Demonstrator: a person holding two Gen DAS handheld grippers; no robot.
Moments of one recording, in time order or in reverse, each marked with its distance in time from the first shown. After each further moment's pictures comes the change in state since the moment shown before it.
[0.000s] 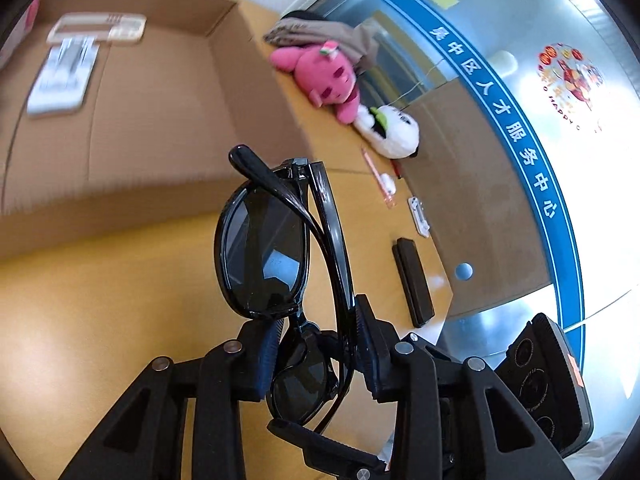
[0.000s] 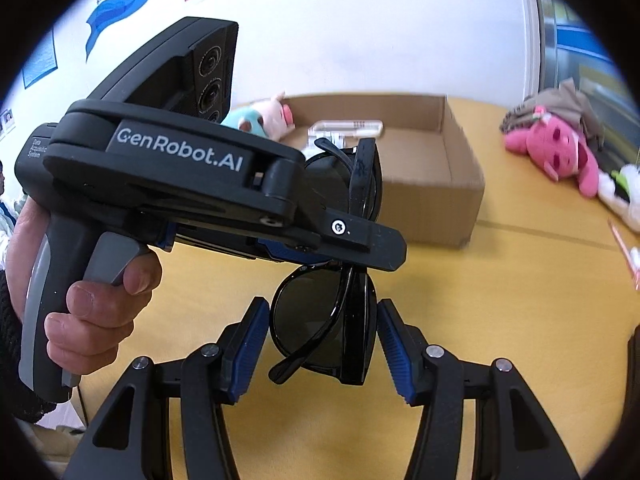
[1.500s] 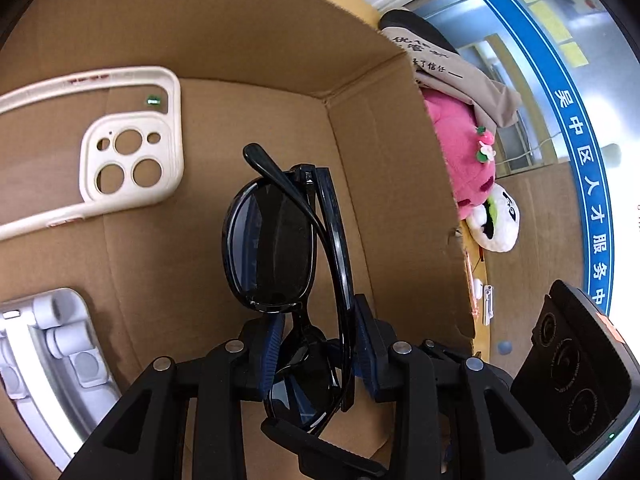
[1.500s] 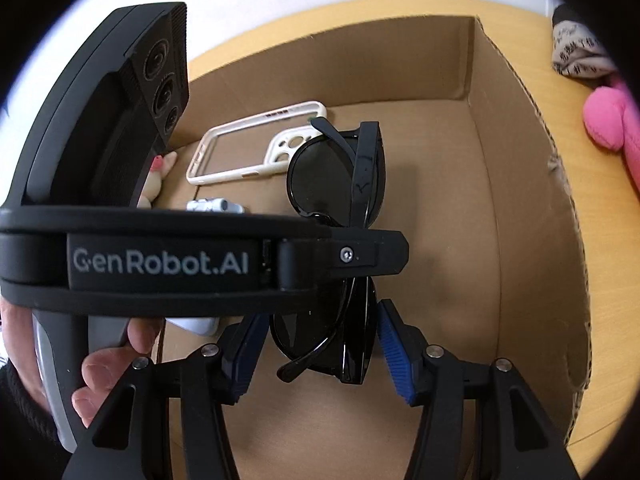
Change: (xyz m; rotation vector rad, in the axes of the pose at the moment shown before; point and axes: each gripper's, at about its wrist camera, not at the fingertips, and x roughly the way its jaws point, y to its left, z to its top) left arm 0.079 0.168 0.241 -0.180 0.155 0.114; right arm 0.252 -0.116 0.193 0.253 0.392 0.050
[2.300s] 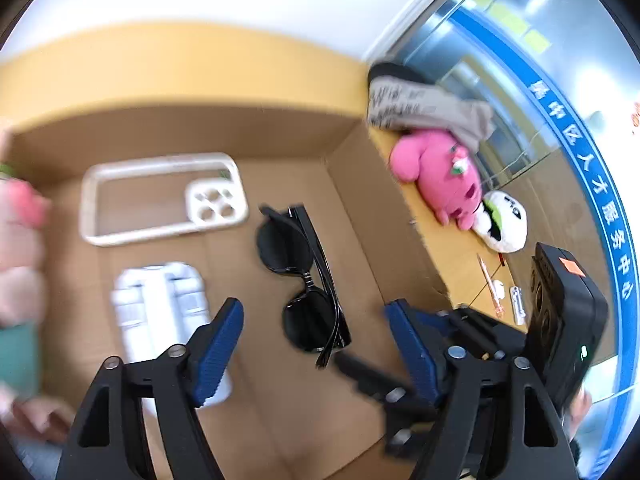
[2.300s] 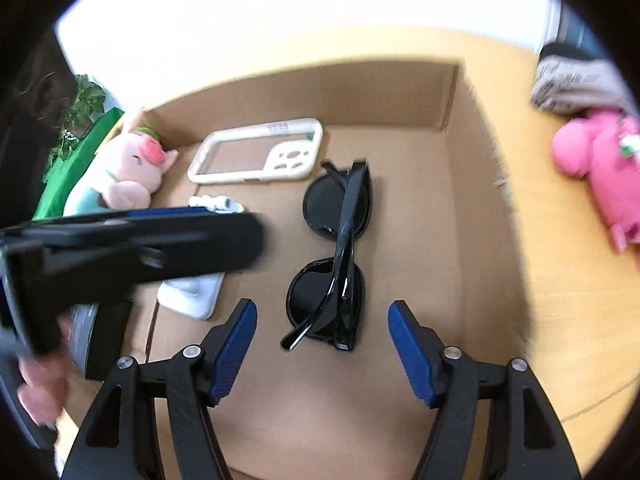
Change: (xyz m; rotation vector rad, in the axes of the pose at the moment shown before) left arm -0.107 -0.042 -0.066 0.163 -0.285 0.199; right arm -0.043 0.019 -0.013 -0.077 -0.103 -0.128
